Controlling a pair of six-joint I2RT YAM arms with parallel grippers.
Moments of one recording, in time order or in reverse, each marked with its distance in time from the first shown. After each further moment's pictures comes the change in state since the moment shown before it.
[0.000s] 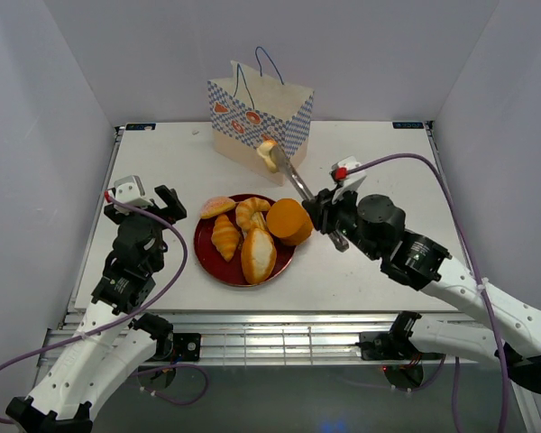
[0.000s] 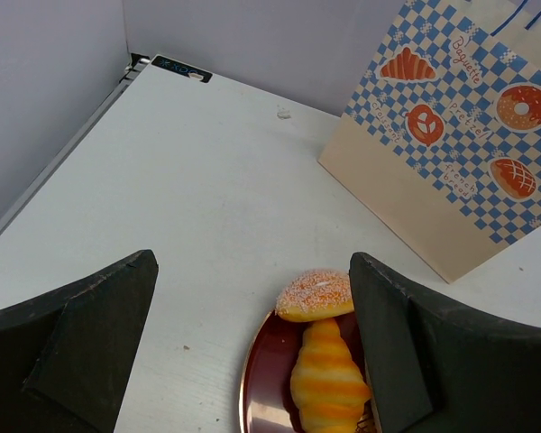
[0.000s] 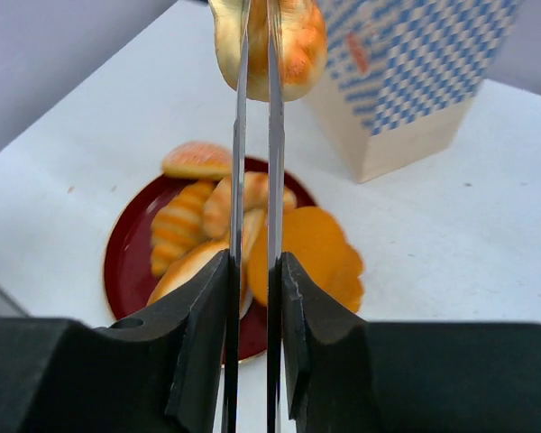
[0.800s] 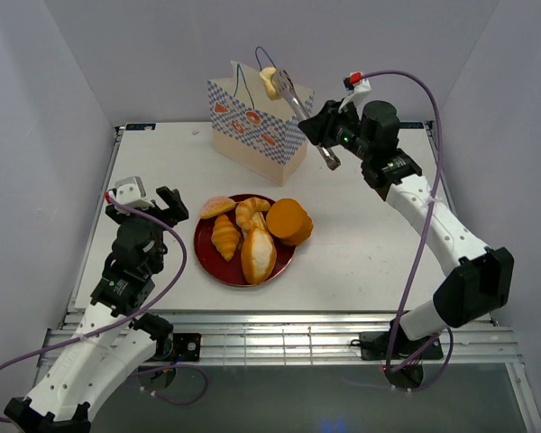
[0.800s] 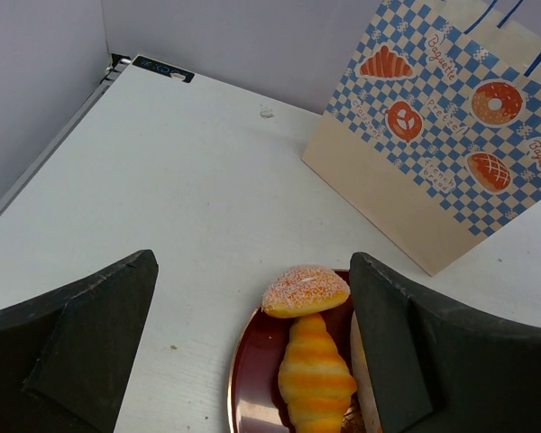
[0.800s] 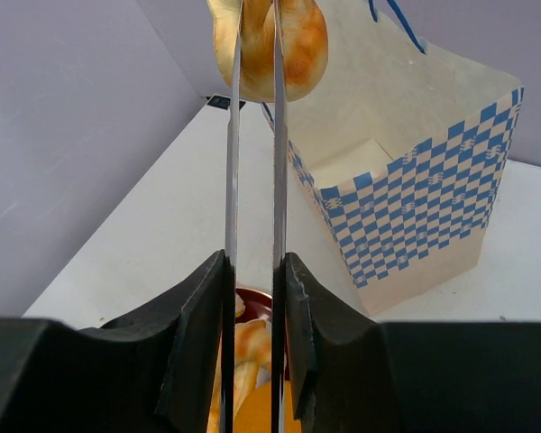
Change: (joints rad) left arm -0.018 -0.012 0.000 0.000 0.023 -0.008; right arm -0.565 0.516 0.403 0.250 -0.568 0.176
